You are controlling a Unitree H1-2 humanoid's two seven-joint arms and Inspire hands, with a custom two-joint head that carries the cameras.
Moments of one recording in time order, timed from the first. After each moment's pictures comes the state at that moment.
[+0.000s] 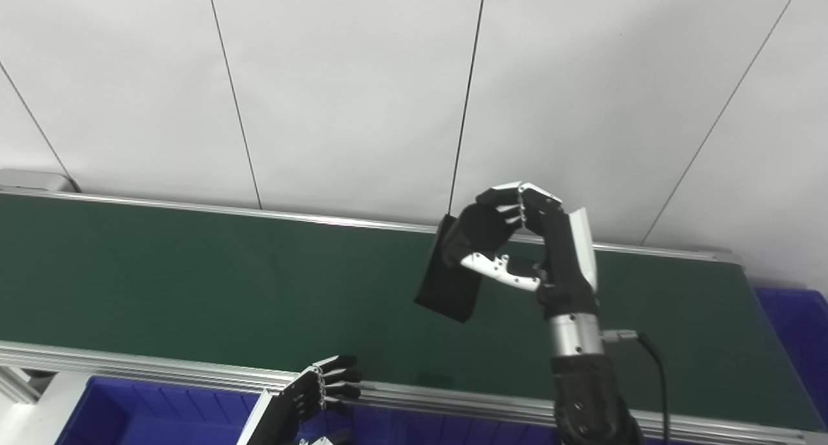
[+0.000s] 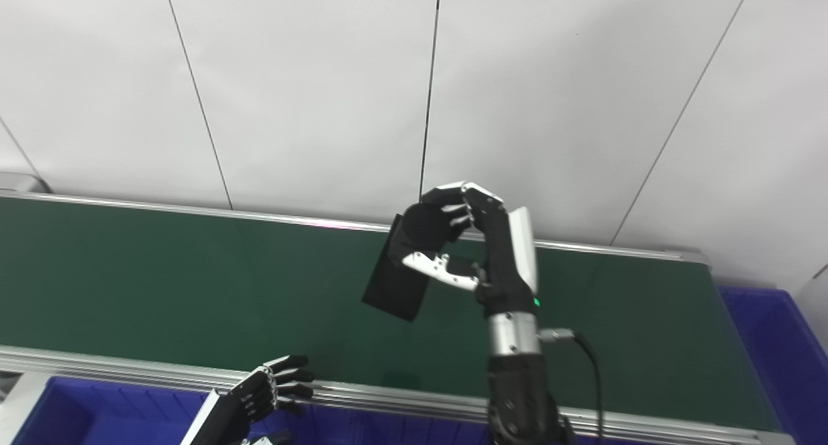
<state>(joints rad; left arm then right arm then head) 0.25 0.08 -0.15 0.08 0.00 -0.38 -0.19 -0.20 0.00 0.15 -0.27 -0.37 0.02 -0.10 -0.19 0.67</state>
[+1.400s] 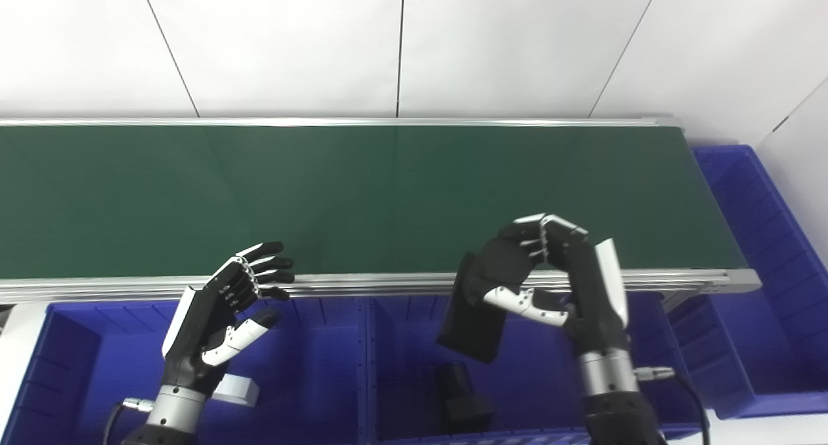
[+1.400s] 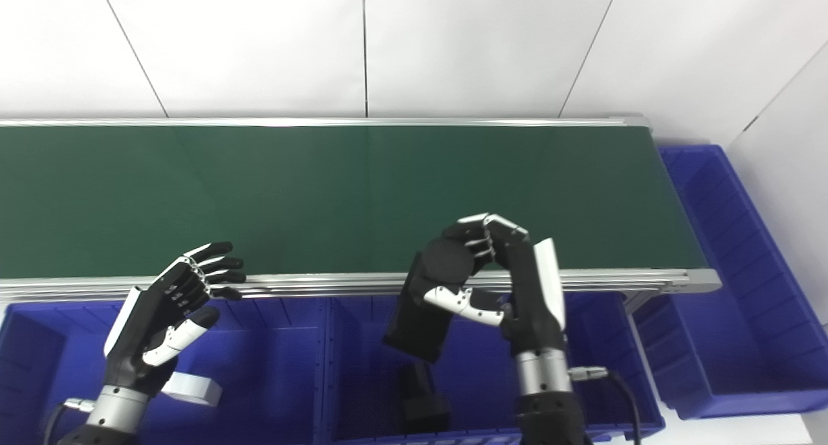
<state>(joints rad) 0.25 0.16 -0.09 -0.05 -0.13 -0.27 -0.24 0.31 0.00 0.12 -0.48 -0.40 0.13 -0.01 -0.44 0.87</state>
